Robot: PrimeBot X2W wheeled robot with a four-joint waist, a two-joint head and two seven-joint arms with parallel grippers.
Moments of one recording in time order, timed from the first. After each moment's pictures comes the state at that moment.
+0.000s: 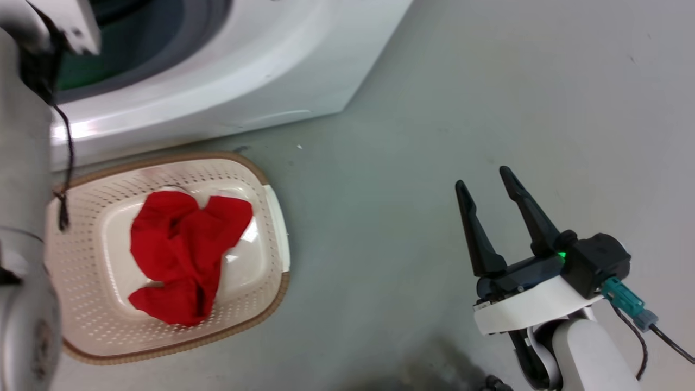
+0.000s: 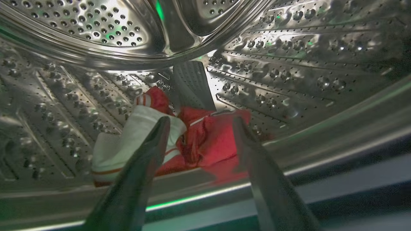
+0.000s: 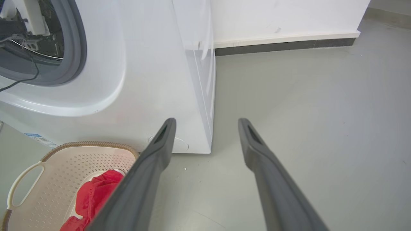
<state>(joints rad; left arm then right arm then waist) -1.28 0.35 -0.07 1.08 -0.11 -0.12 -0.02 -0.21 -0.05 0.23 0.05 0.18 0.13 -0.24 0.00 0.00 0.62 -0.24</state>
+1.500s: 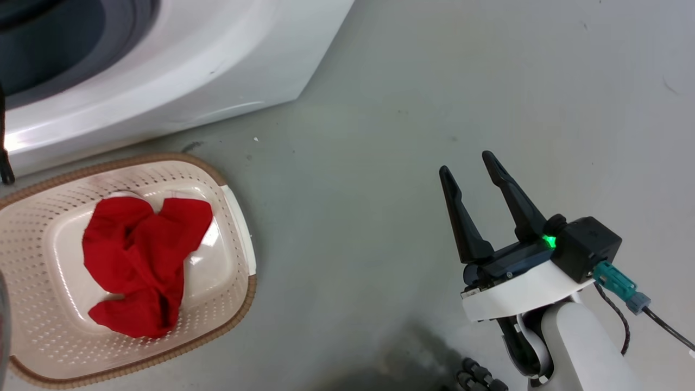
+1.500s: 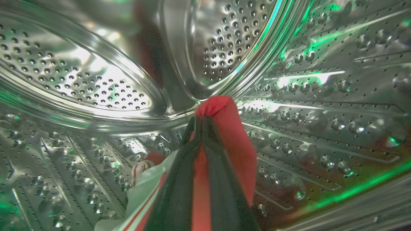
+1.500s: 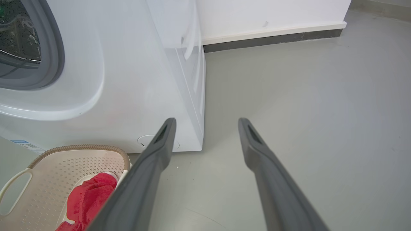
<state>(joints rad) -1.43 0.46 -0.17 1.03 -0.14 -0.04 -0.10 -0.28 -0.05 0.29 0.10 0.25 0.13 -0.26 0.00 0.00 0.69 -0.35</state>
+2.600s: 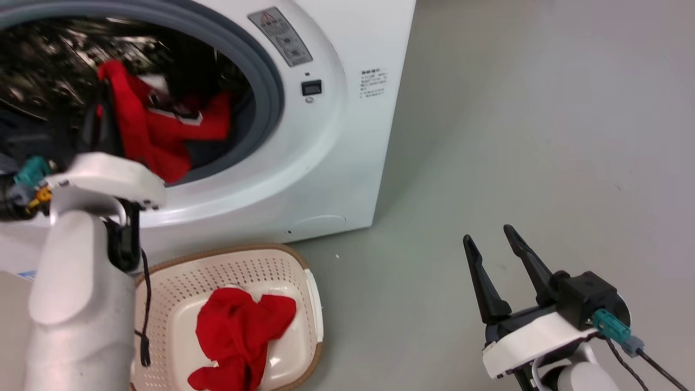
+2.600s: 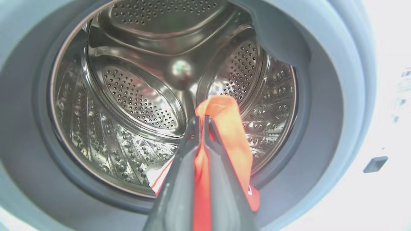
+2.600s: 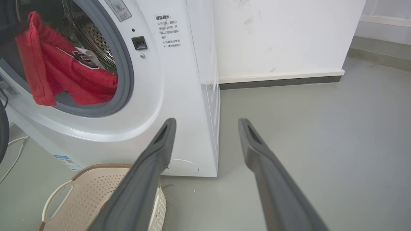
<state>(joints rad) -0.68 0.26 0.06 0.59 -0.21 -0.06 -0.26 -0.09 -0.05 0.20 0.10 0.17 0.13 -0.18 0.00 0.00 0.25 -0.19</state>
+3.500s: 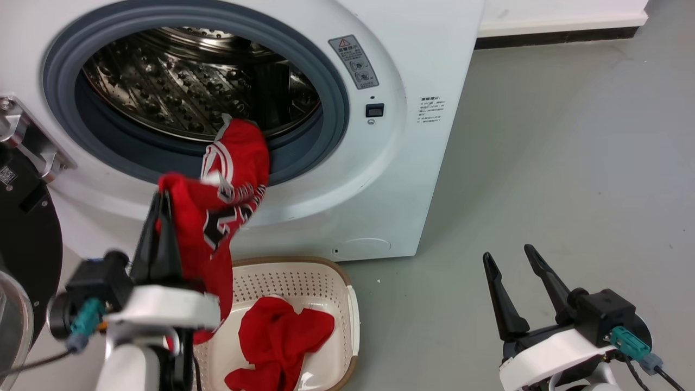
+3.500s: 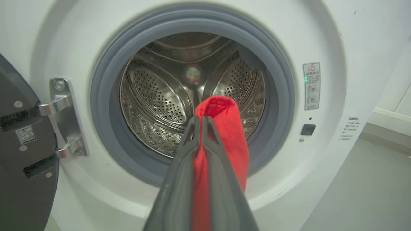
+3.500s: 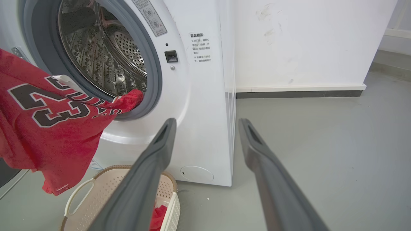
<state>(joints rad) -0.18 0.11 0.04 0.03 -0.20 -0.04 -0.19 0.00 -0.05 0.14 0.03 0.16 0.13 -0.13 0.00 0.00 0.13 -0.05</state>
